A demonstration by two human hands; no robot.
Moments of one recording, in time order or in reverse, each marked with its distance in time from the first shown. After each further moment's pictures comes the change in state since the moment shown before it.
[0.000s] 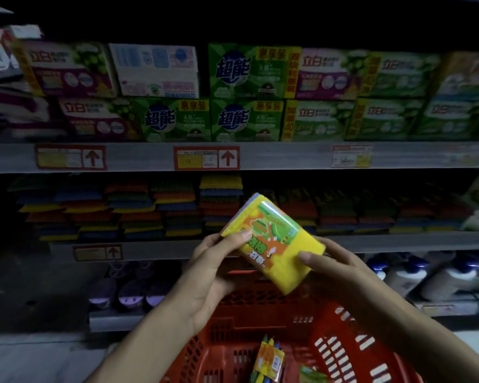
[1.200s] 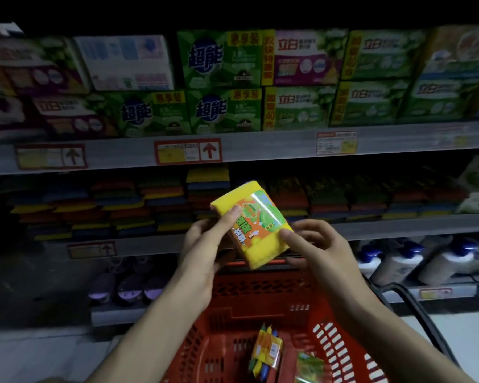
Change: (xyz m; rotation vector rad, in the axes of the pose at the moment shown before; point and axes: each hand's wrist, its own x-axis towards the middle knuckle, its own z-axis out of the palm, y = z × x) left_hand 0.018 -0.004 0.026 0.069 0.219 0.086; right_hand 0.008 0.007 0.016 0.050 0.329 -0.095
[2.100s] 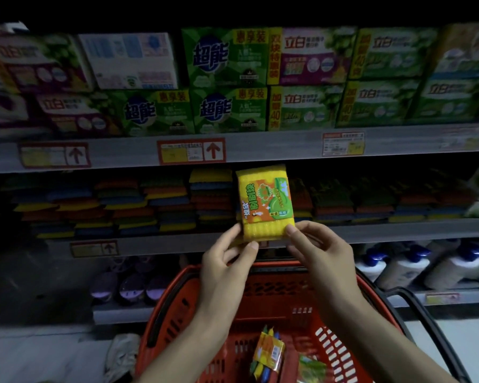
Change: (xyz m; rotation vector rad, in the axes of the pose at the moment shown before) left_hand -0.025 -0.031 0.007 0.325 -0.029 0.239; right_hand 0.012 0.014 0.015 0.161 0.140 -0.088
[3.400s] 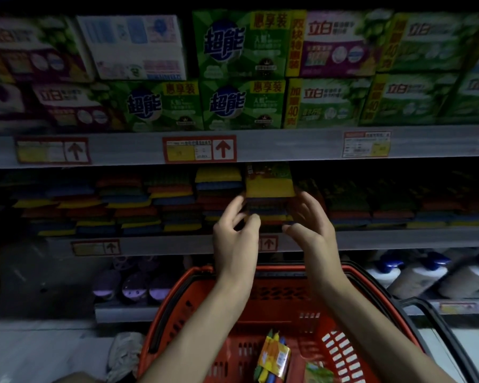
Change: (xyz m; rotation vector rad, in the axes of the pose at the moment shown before) left_hand 0.060 0.008 0.022 -0.123 0.171 0.032; right_hand 0.042 0.008 0.031 -0.080 -0.188 -0.125
